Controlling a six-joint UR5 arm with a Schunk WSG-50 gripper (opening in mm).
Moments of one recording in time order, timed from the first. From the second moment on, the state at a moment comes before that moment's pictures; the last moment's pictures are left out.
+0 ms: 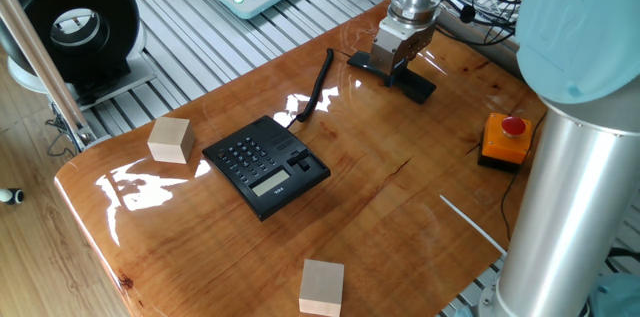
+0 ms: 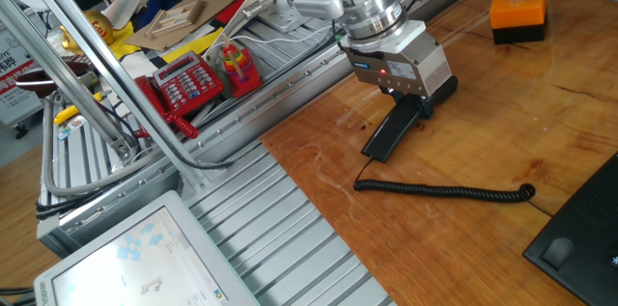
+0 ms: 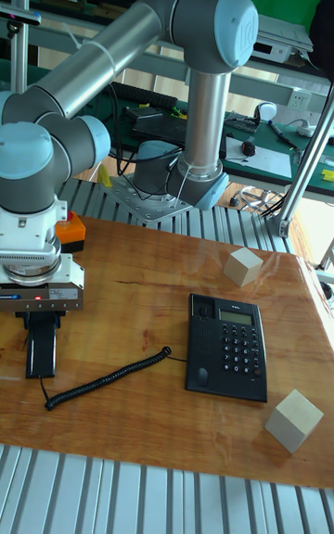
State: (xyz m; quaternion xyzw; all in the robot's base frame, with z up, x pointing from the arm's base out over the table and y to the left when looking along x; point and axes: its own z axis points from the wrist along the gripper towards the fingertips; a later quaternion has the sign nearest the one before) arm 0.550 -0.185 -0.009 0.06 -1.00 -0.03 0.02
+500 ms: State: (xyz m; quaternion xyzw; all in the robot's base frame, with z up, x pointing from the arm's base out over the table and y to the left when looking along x) arm 0.551 -0.188 -0.009 0.06 -1.00 -0.03 0.01
